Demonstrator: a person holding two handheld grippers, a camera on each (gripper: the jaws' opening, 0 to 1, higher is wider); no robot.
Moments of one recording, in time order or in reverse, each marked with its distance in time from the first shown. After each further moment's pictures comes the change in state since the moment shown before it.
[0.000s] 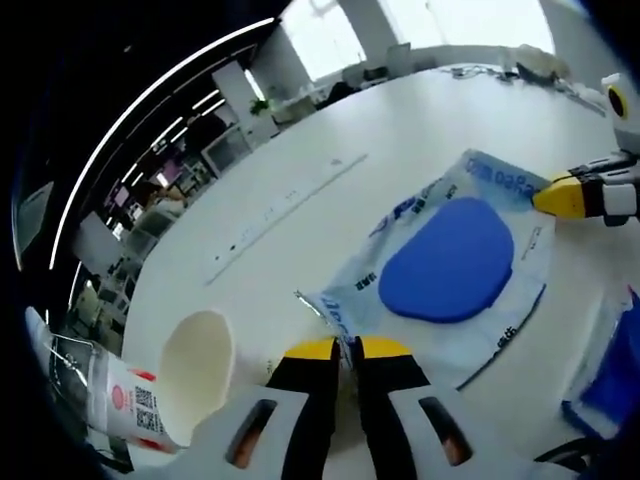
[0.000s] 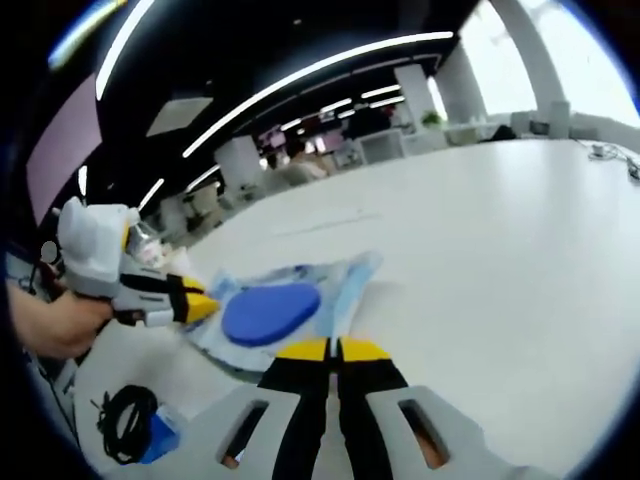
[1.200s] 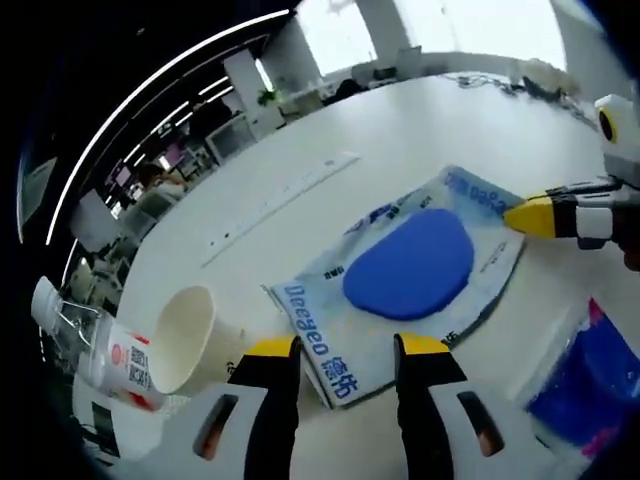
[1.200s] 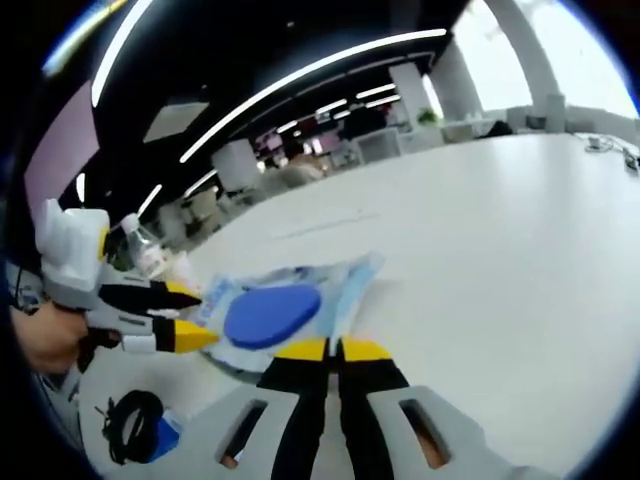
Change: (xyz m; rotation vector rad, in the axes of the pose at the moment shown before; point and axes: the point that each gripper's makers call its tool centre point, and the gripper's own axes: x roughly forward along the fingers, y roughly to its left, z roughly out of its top) left arm -0.020 -0.021 -0.001 -0.084 0.024 -0.026; right arm -0.001 0.003 0.000 0.036 -0.007 0.000
